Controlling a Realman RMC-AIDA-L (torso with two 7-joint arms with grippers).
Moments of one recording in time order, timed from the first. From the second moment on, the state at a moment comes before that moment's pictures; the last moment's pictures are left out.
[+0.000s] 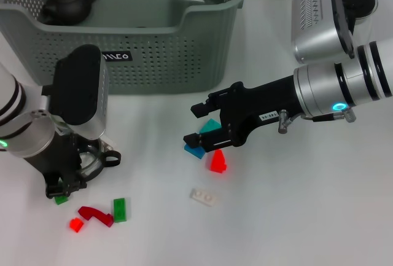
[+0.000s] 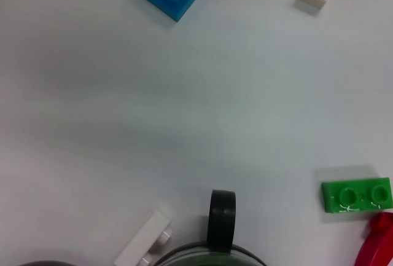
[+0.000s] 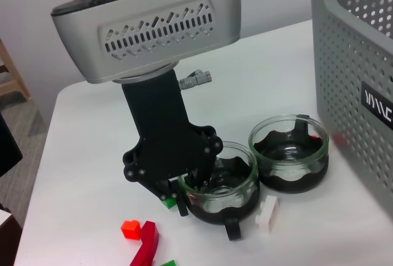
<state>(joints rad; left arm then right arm) -0.46 -2.17 1.34 1.35 2.86 1.67 -1.76 0.72 2.09 -1.37 -0.76 -1.88 -1.31 1.69</state>
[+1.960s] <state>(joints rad) -1.03 -1.98 0.87 0.88 2.63 1.20 -2.05 0.69 2.07 -1.31 -0.71 -1.88 -1.41 1.72</state>
